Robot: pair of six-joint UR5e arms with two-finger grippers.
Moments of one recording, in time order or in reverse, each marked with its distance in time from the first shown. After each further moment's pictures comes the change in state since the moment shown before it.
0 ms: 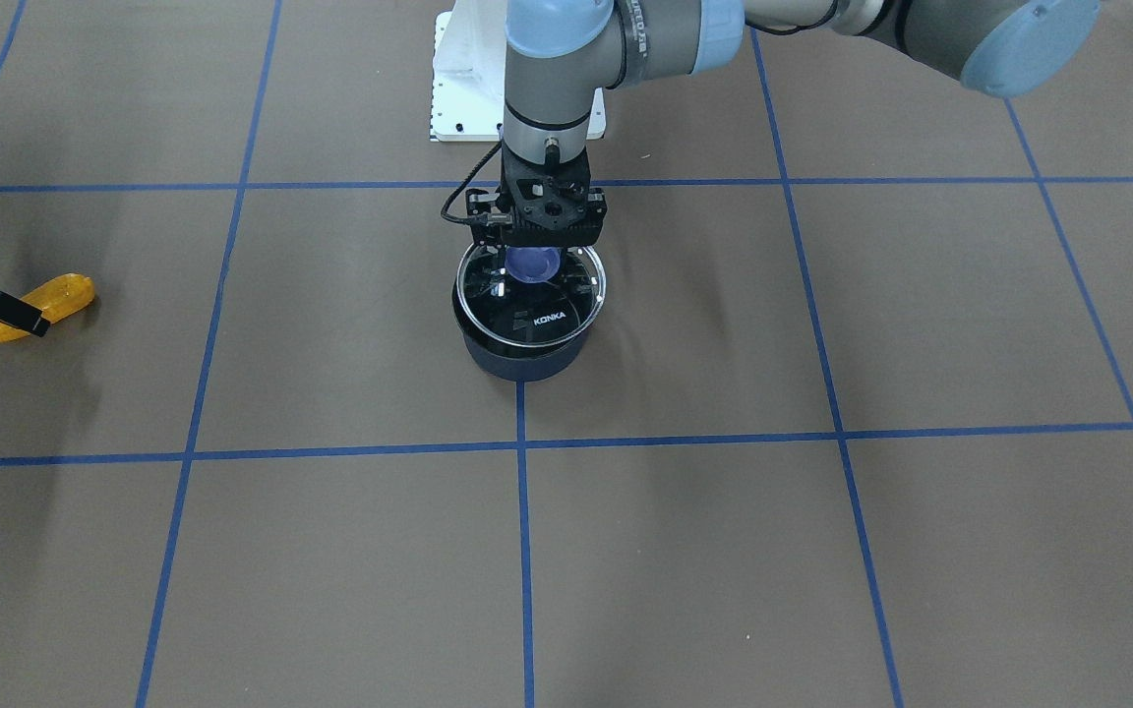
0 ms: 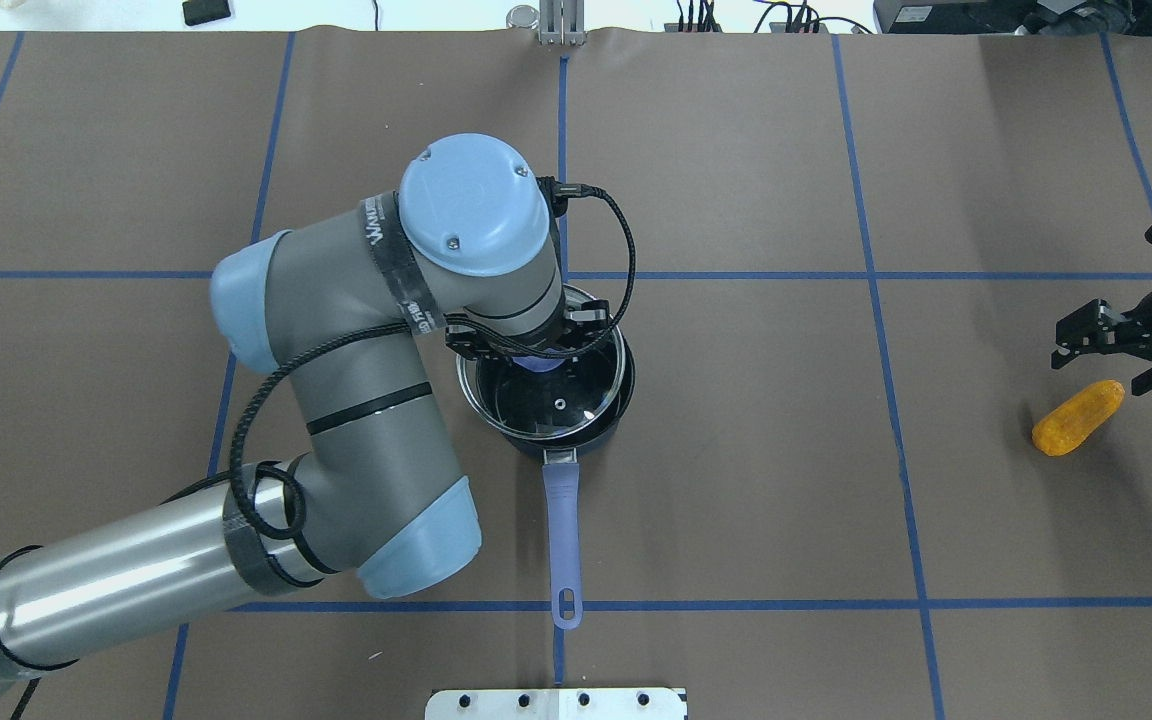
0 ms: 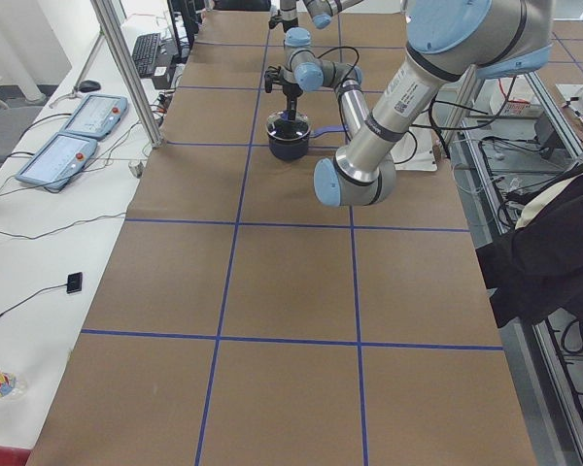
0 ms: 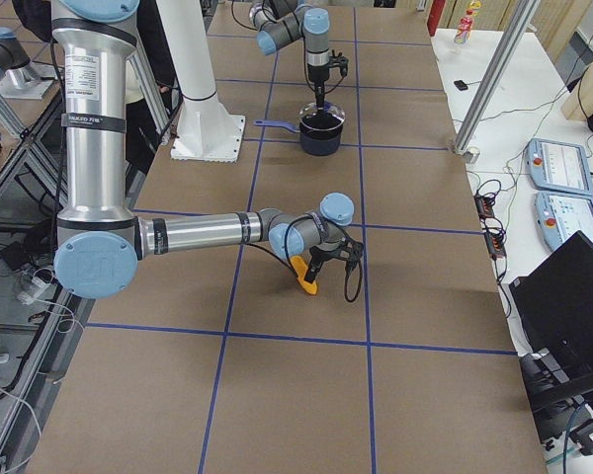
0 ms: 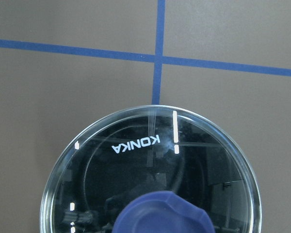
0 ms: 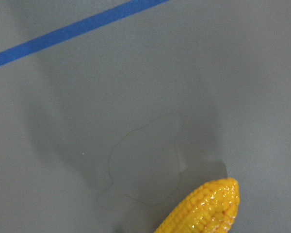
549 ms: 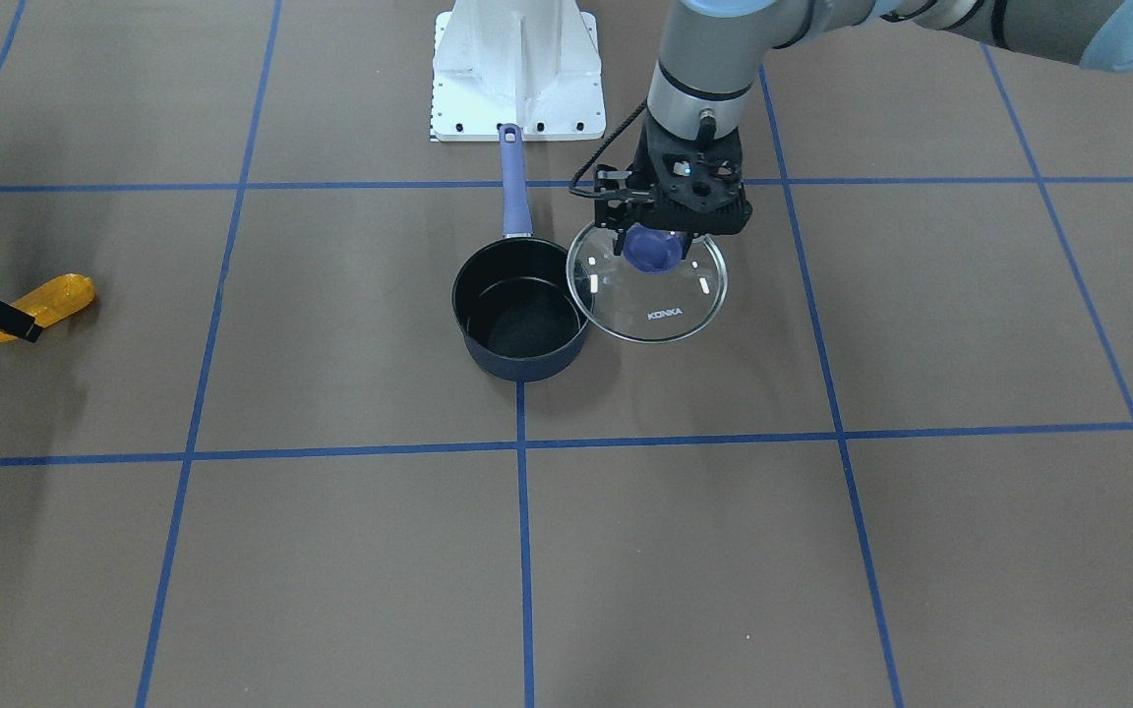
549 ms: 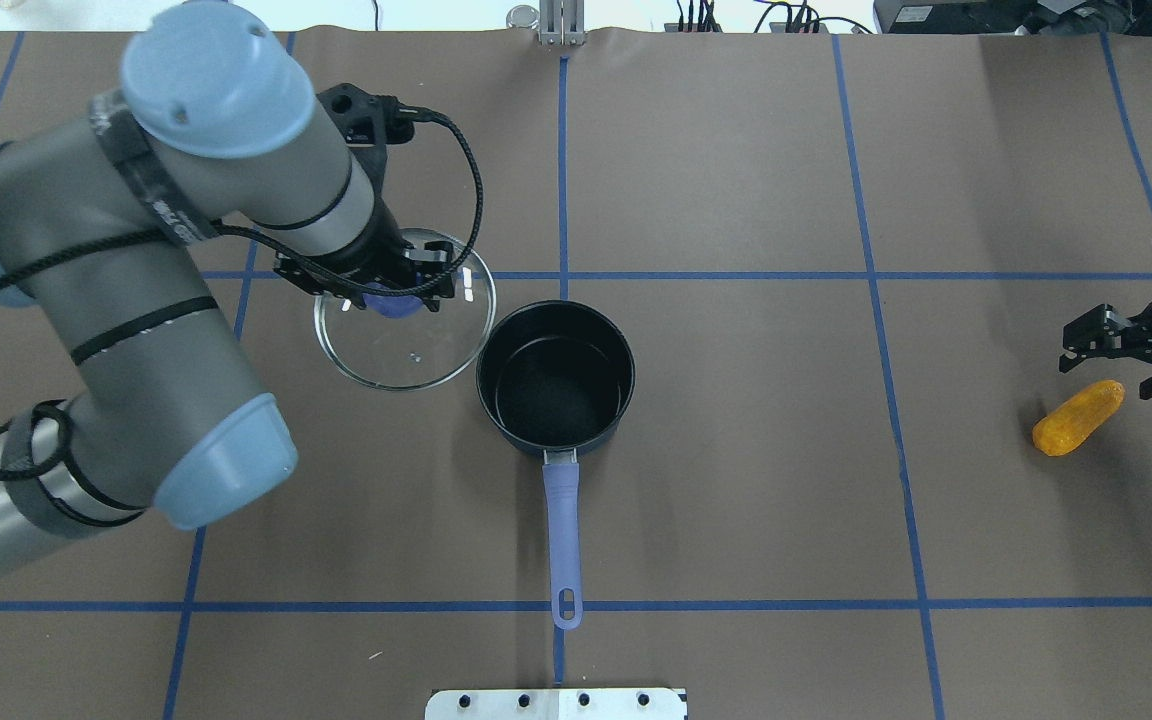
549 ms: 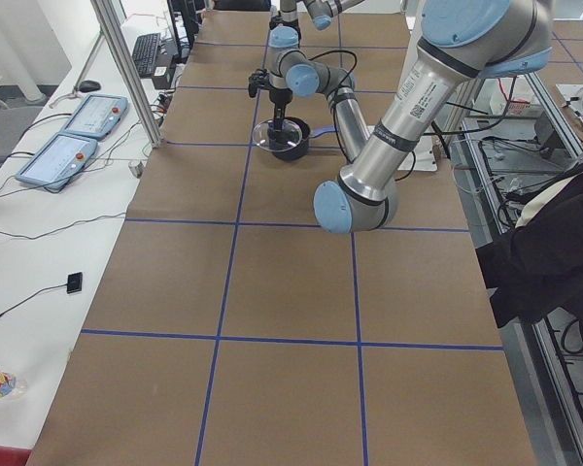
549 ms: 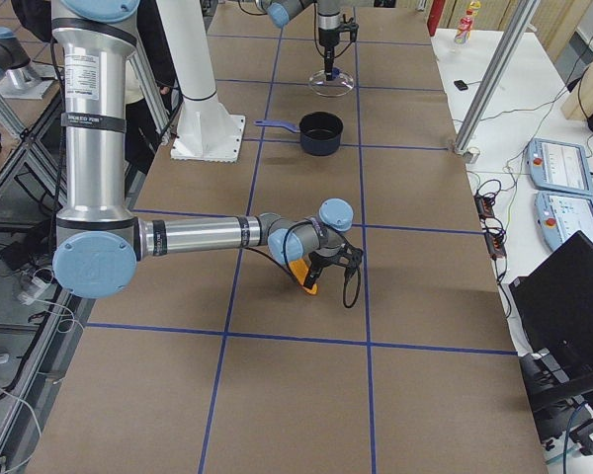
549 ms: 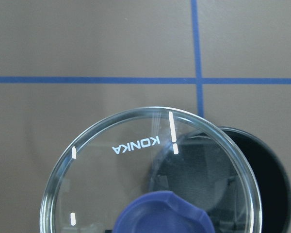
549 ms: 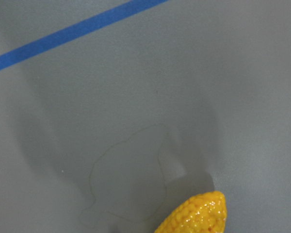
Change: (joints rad) left arm -0.186 0.183 -0.205 0.096 -0.138 0.266; right arm -0.002 -0.019 -0.031 0.058 -0.015 0.023
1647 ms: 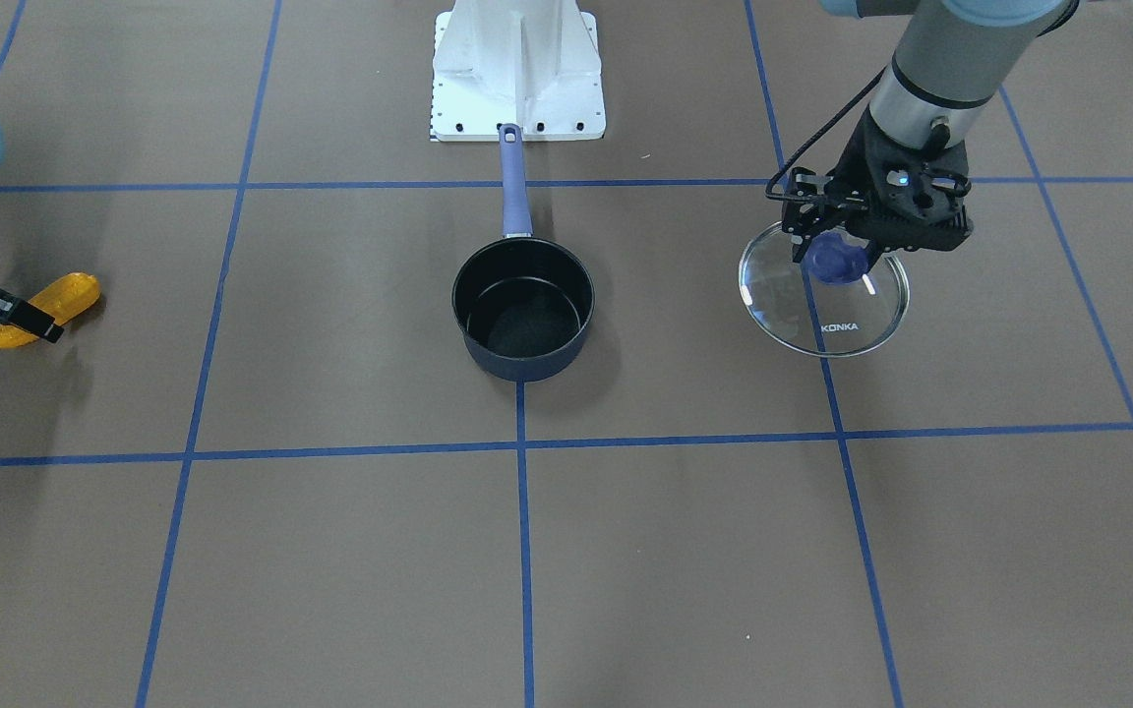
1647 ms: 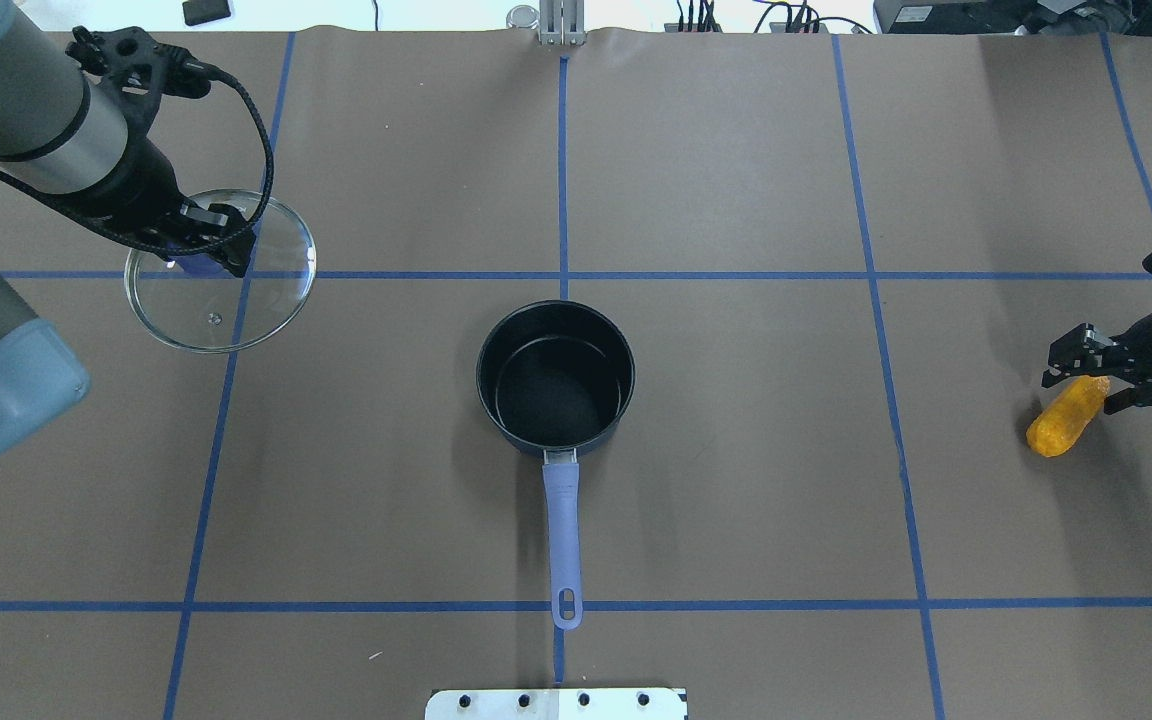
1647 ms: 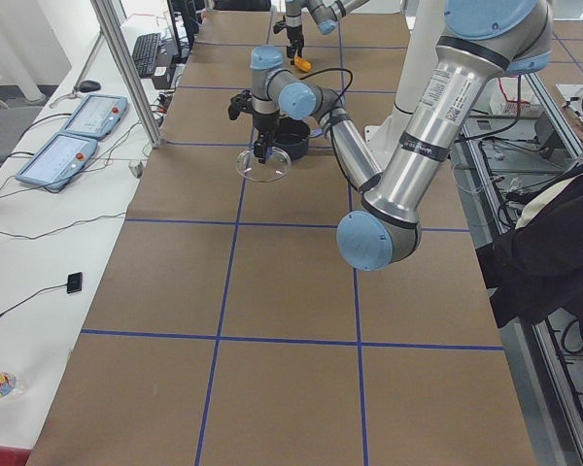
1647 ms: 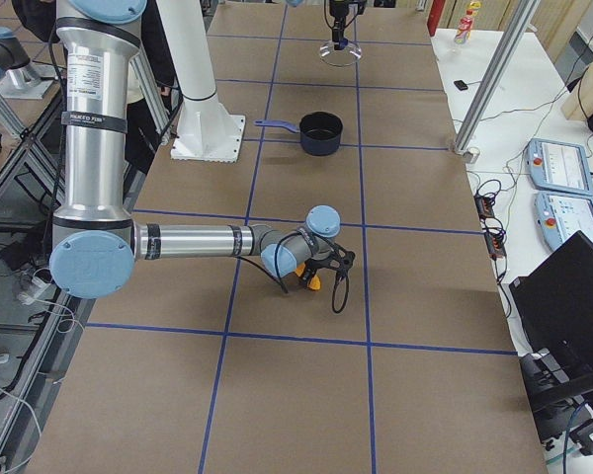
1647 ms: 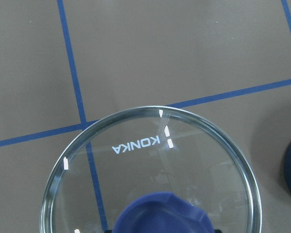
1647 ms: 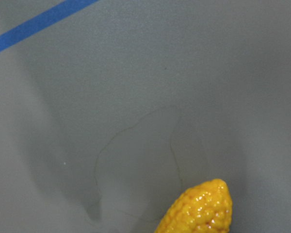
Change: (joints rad) left arm -0.186 0.232 -0.096 0.013 -0.094 0.351; right arm -0.054 -0.021 -0.041 0.201 -0.023 0.171
